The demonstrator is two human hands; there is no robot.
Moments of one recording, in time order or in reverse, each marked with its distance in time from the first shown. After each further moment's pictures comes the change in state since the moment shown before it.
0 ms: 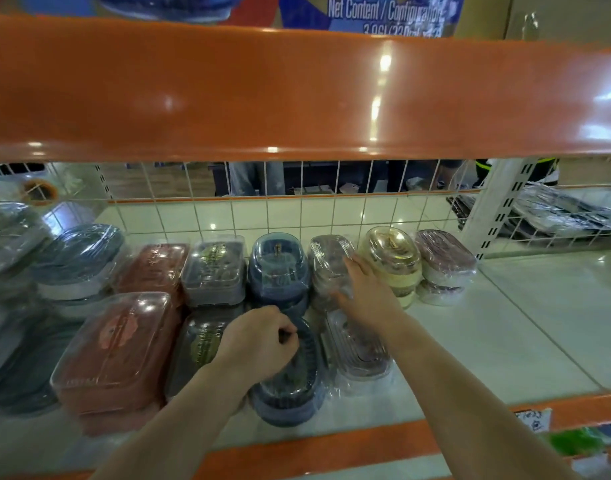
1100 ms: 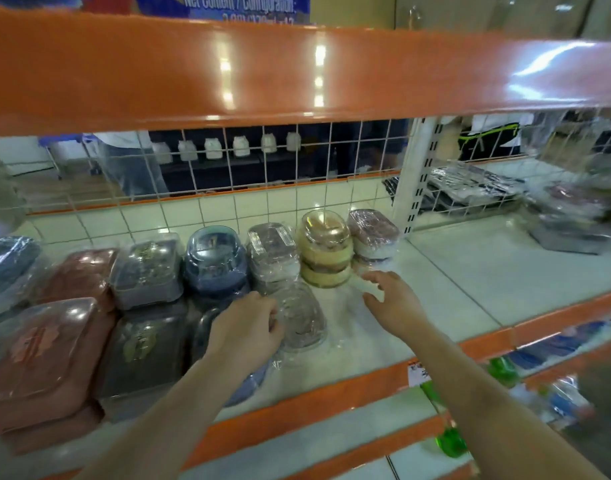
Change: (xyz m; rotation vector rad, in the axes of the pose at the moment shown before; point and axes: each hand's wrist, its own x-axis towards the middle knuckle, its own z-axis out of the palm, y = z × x) left_hand 0.001 0.058 0.029 0.064 0.037 0.066; right_hand -0.084 0.105 -0.019 0.241 0.199 0.240
